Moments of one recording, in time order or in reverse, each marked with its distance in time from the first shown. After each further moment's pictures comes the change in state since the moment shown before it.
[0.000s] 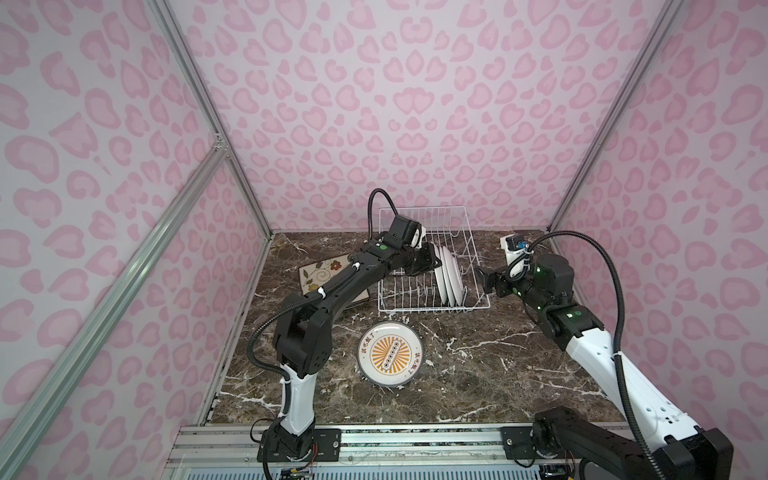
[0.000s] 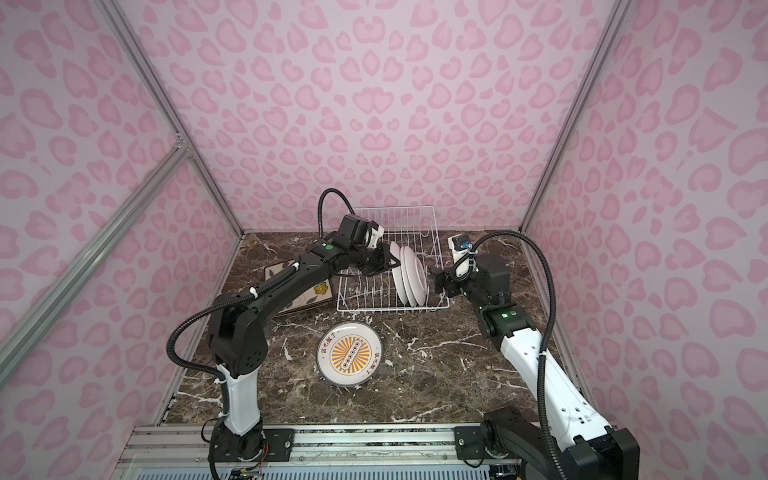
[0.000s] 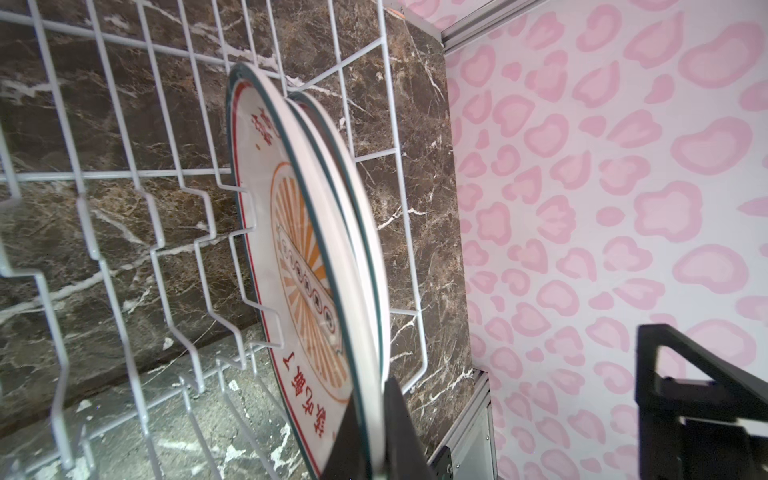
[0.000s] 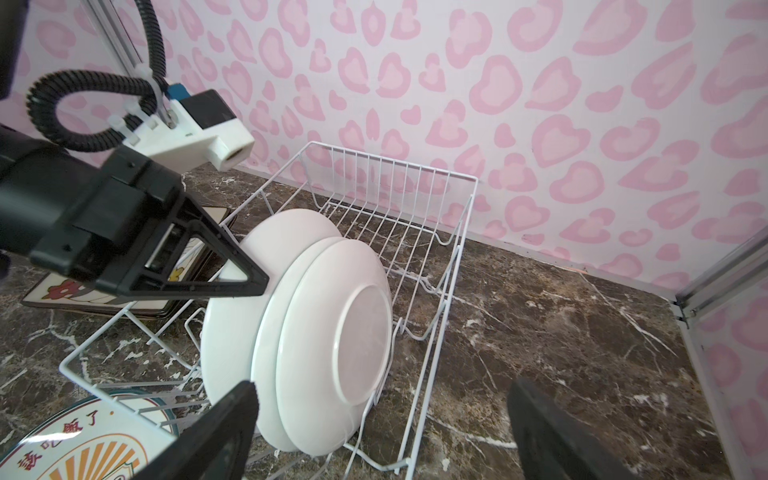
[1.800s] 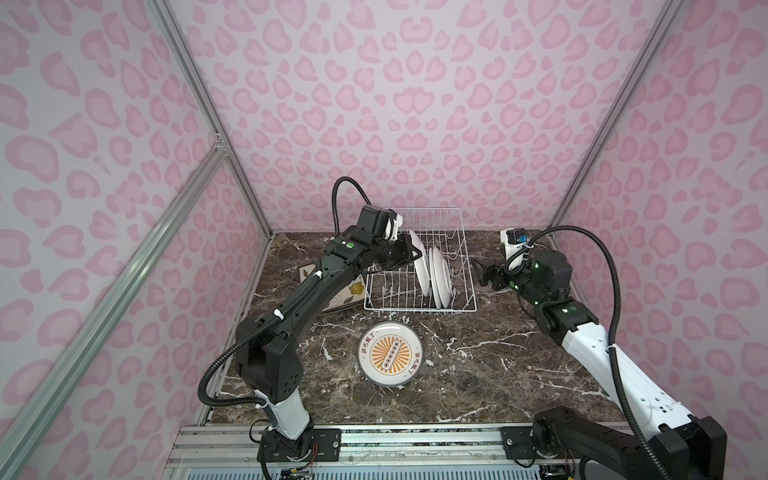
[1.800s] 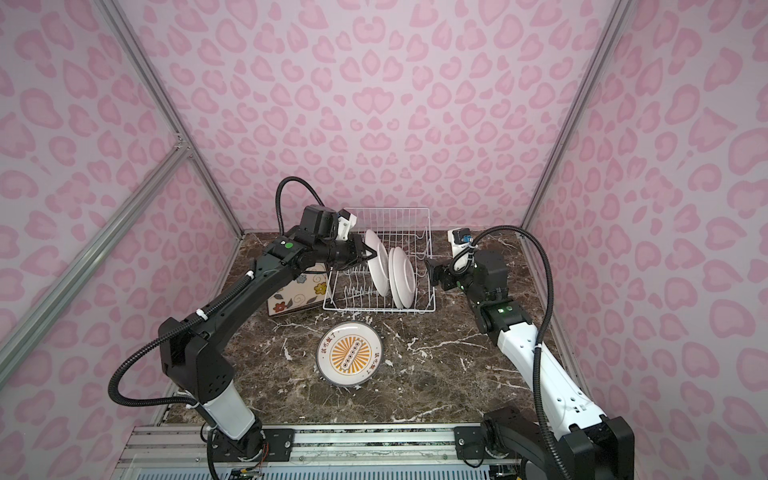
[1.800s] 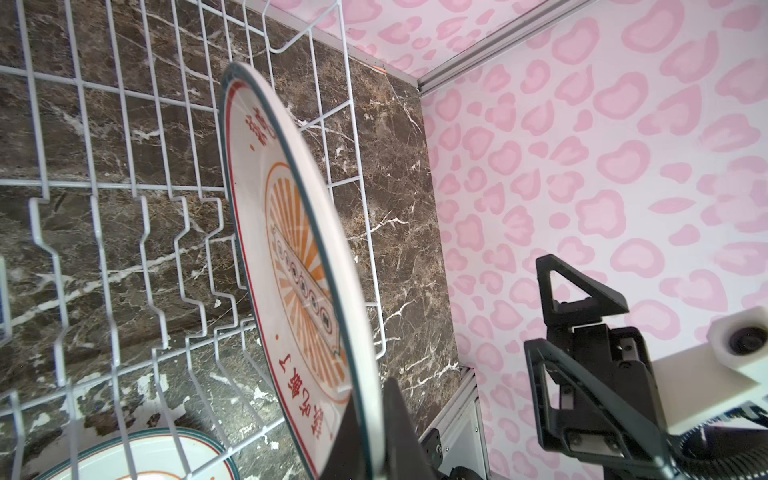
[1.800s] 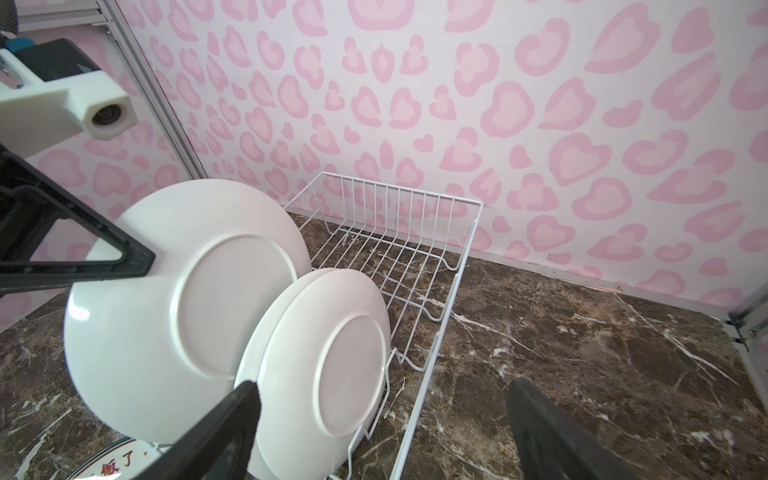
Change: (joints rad) left arm 0.074 -0.248 -0.102 -0.080 0.021 0.040; right arm 0.008 0.044 0.019 0.093 -0.041 0.093
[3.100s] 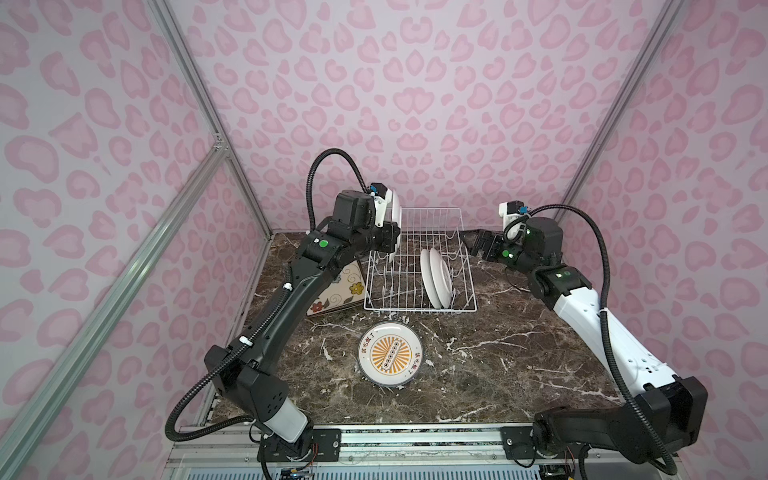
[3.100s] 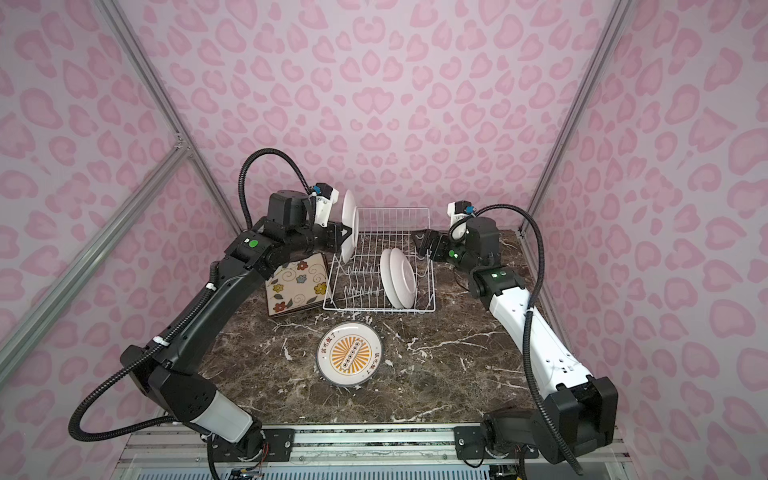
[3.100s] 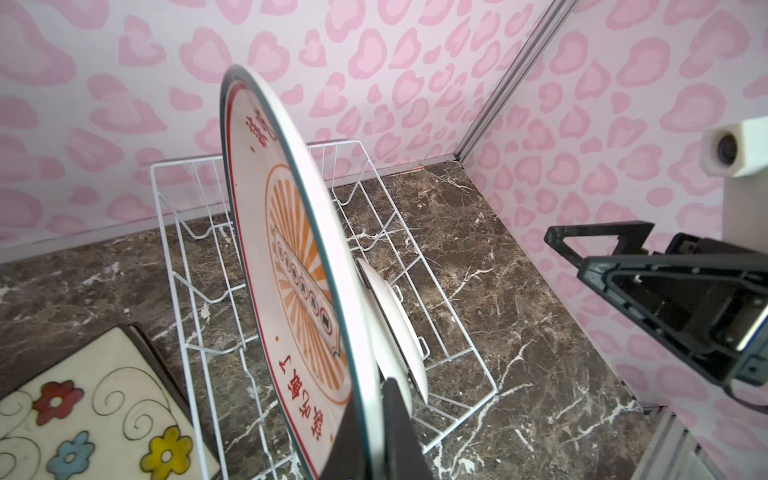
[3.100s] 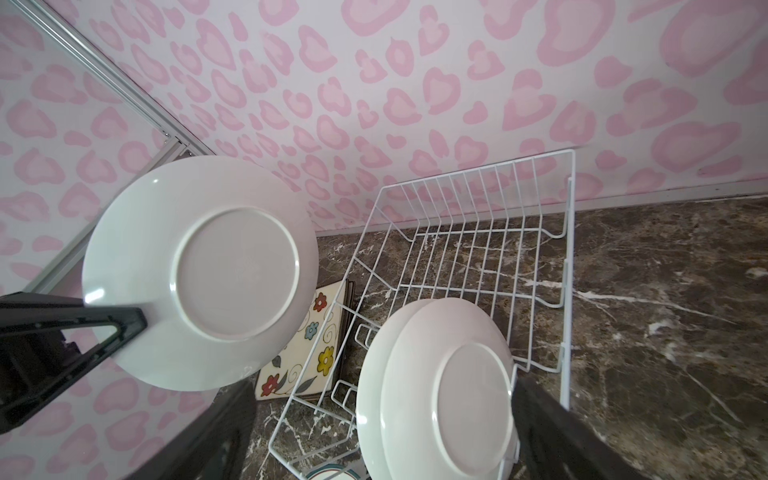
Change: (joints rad) left arm 0.024 -0.129 0.100 -0.087 -0.280 0.539; right arm 0.002 0.227 0.345 -0.166 -0.164 0.454
